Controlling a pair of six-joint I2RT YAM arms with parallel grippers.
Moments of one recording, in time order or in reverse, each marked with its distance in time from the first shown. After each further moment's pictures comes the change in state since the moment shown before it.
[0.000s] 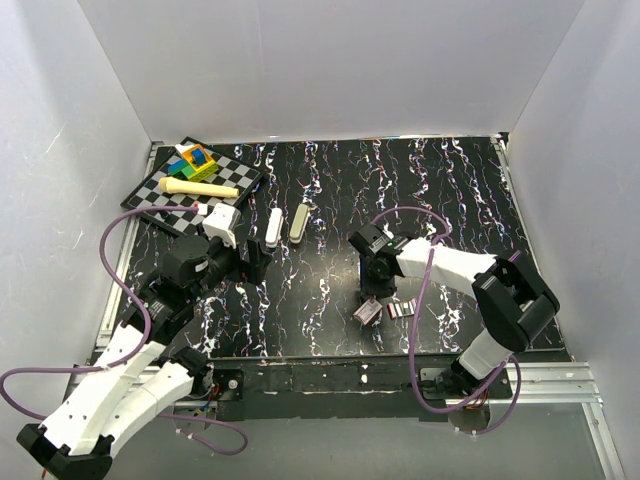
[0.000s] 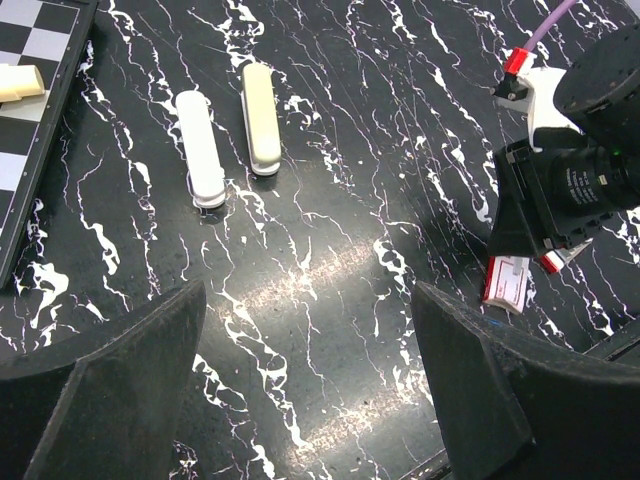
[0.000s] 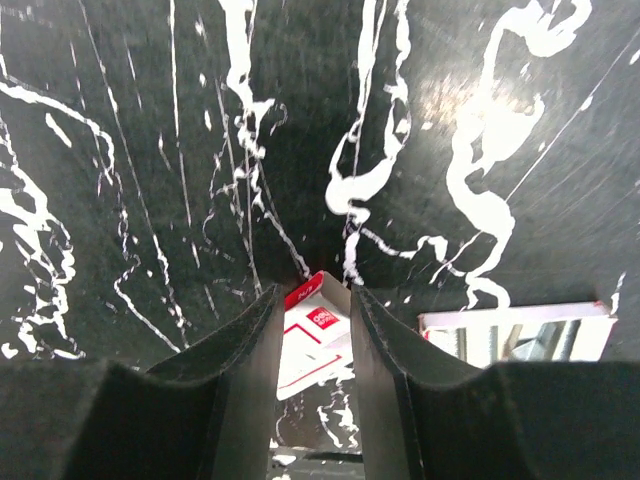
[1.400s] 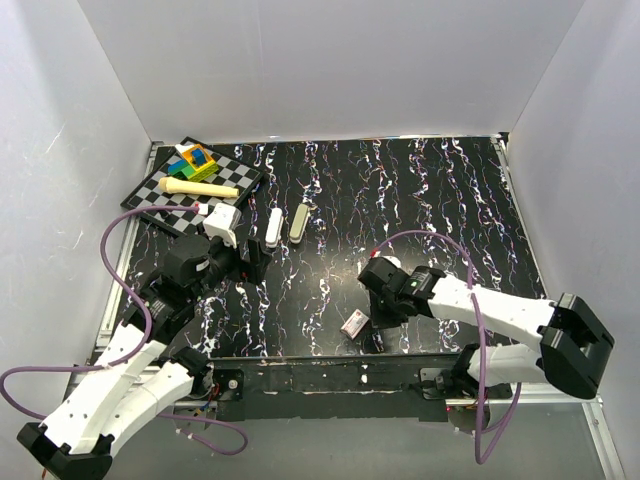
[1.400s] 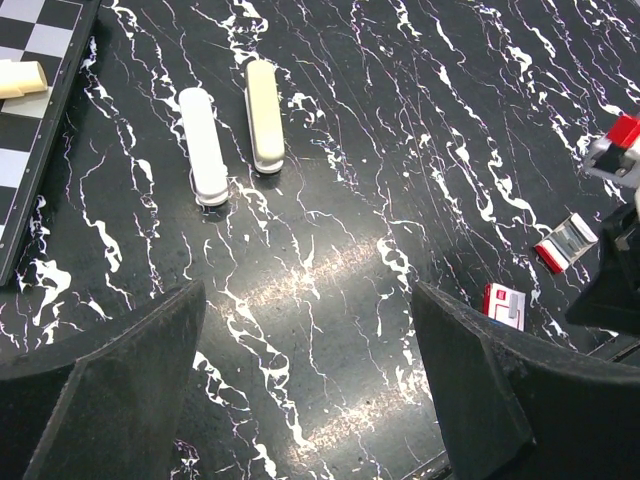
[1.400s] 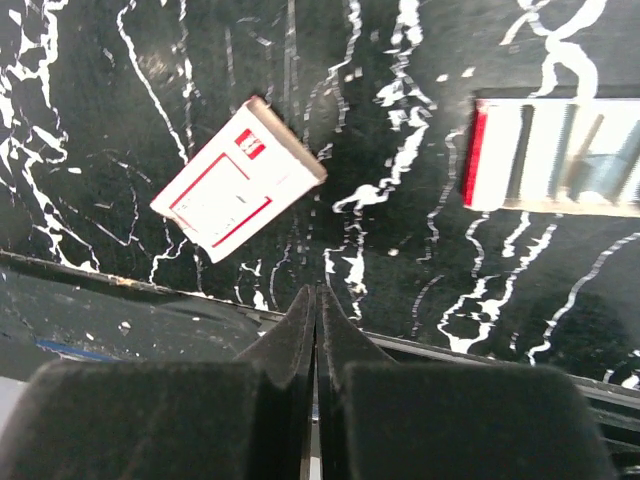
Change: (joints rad) left arm 0.000 0.002 -0.001 -0.001 -0.006 0.000; right arm 0.211 -0.381 -0.214 -0.088 -0.020 0.119
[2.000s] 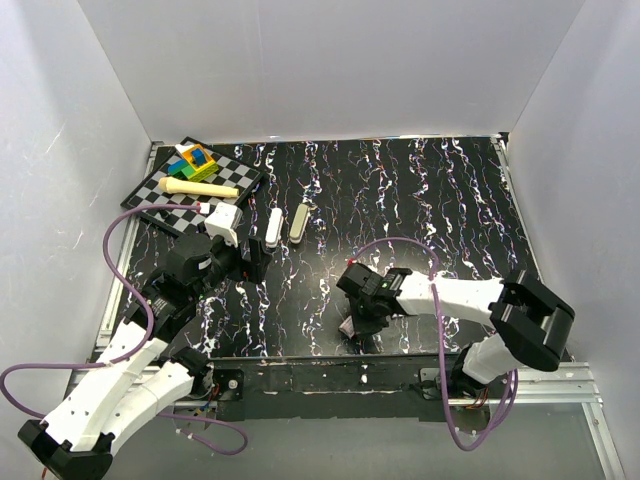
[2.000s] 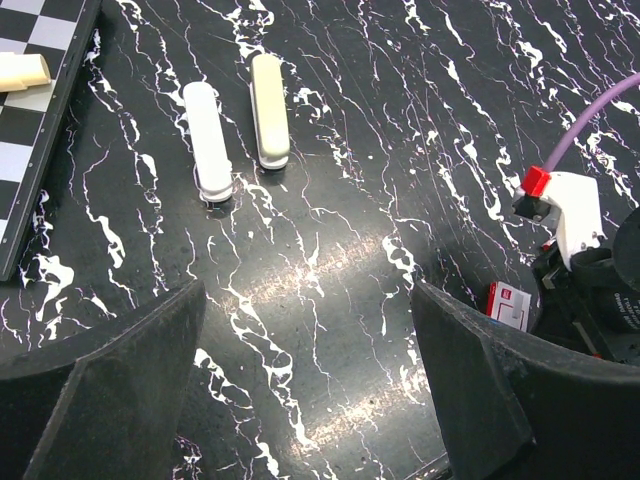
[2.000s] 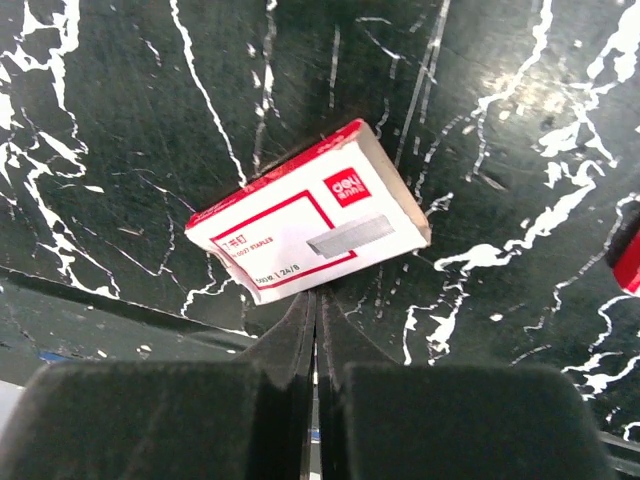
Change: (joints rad) left arm 0.000 0.016 0.000 0.000 -0.010 0.000; right arm 0.073 0.235 0.031 0.145 -0.090 0.005
